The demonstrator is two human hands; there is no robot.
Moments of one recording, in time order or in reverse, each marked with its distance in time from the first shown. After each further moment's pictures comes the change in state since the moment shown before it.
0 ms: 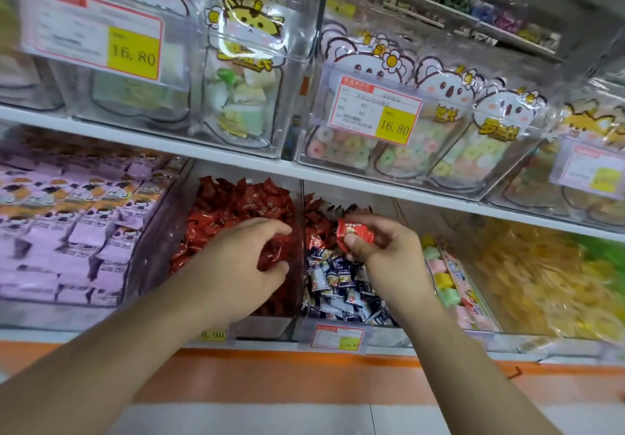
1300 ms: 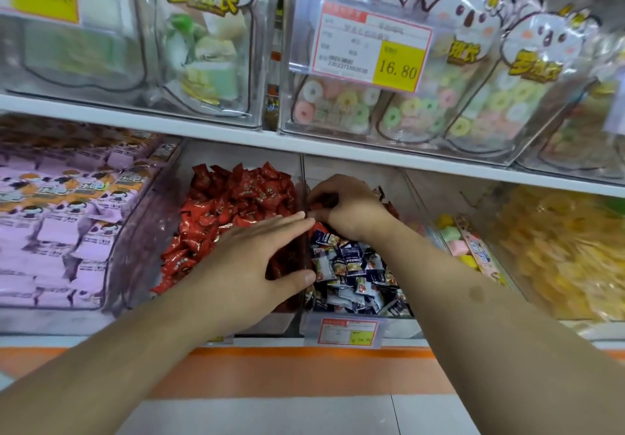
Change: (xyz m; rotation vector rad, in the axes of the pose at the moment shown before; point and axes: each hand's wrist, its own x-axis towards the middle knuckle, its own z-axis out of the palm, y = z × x) left_hand 0.010 -0.011 0.031 0.032 -0.179 0.071; right_hand 0.099 0.019 0.043 -0.705 -0.347 -0.218
